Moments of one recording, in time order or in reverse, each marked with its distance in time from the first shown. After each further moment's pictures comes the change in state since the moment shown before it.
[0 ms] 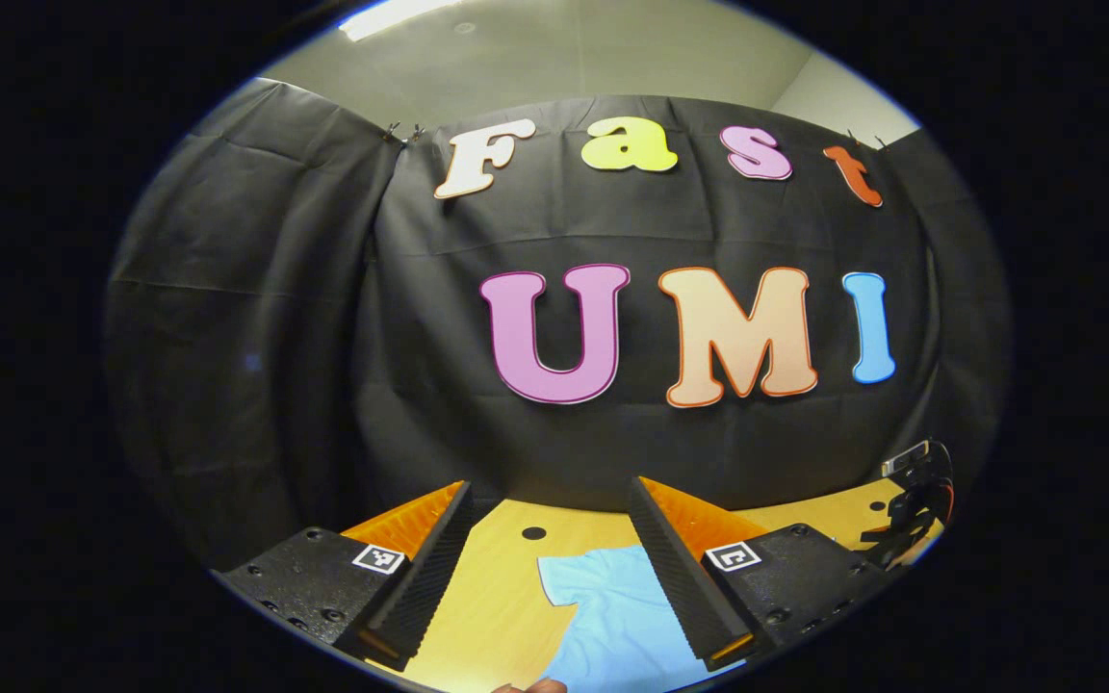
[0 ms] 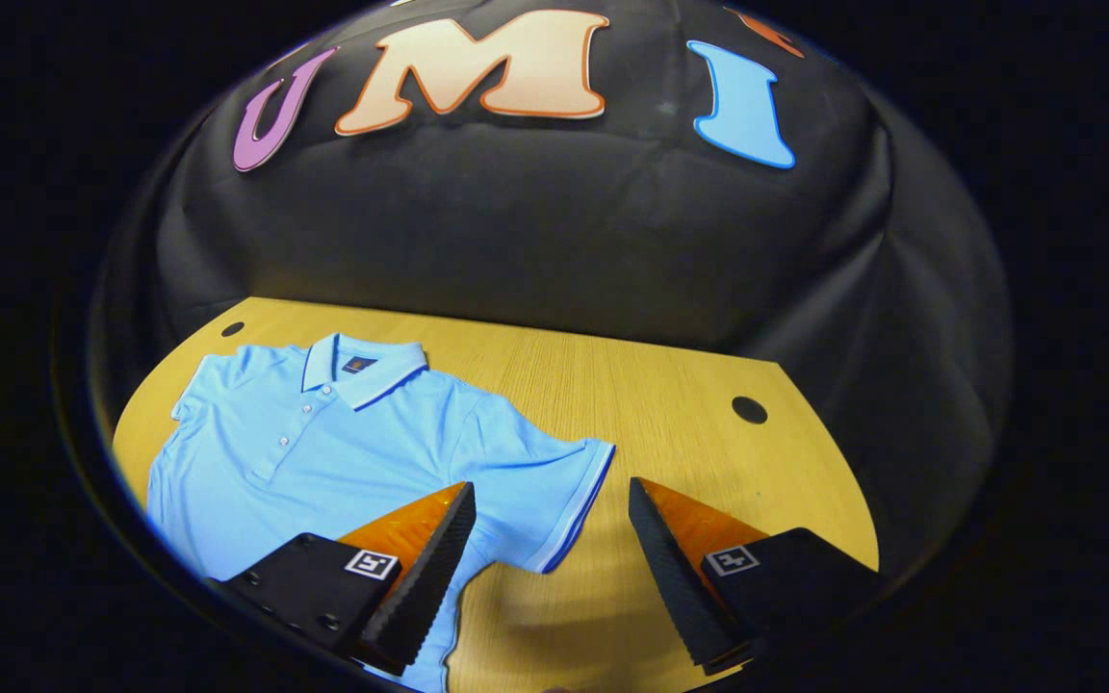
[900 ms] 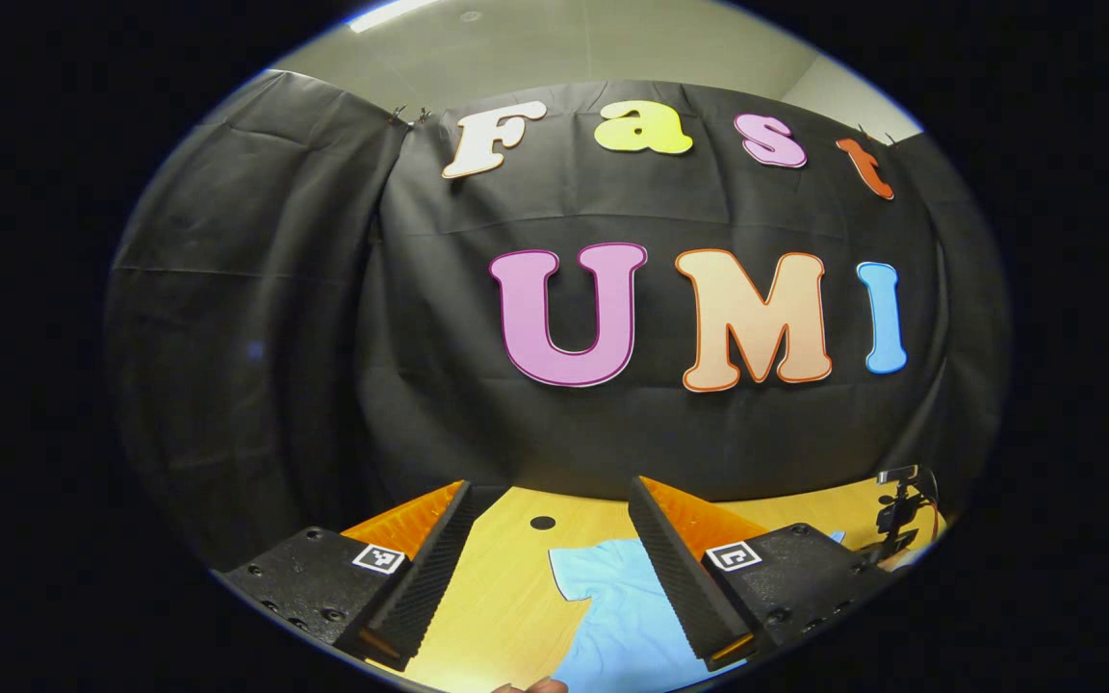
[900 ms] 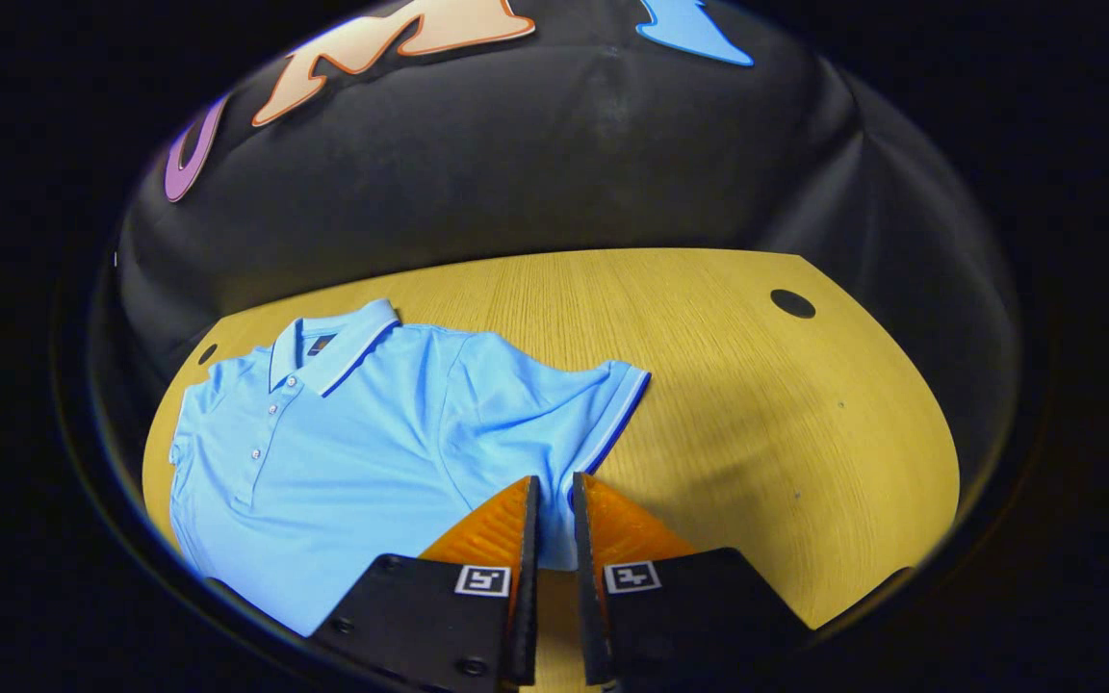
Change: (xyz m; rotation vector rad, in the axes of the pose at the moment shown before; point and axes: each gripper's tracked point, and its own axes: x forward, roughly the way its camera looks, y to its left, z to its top) left arm 0.018 0.014 -0.016 -0.017 0.043 -0.005; right arm 0.040 0.021 -0.039 0.198 0.130 0.027
